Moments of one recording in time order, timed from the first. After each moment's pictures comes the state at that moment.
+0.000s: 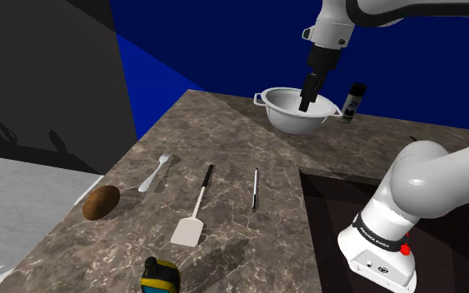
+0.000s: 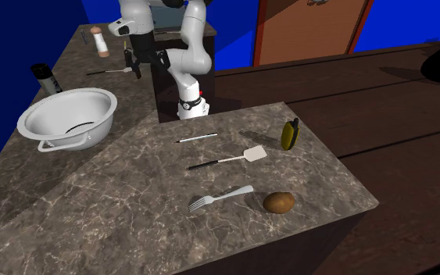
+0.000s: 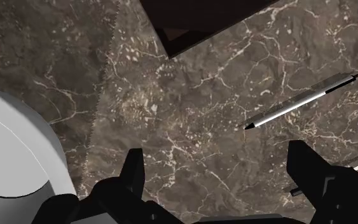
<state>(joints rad) -0.01 -0.78 0.00 -2.45 0.01 1.67 -0.14</state>
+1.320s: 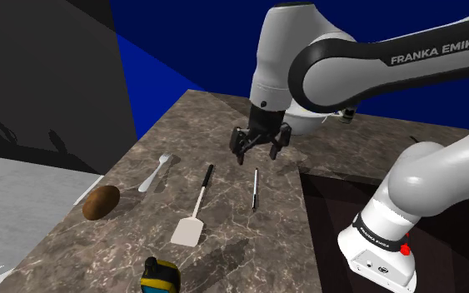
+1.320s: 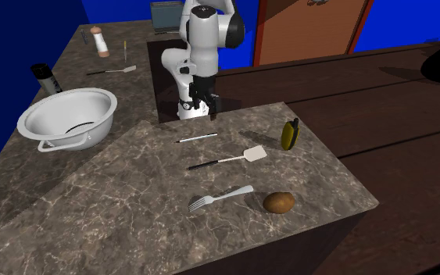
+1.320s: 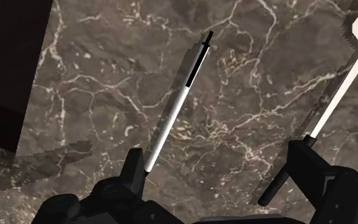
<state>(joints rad) -0.09 -0.60 0.59 -2.51 0.31 1.99 0.84</state>
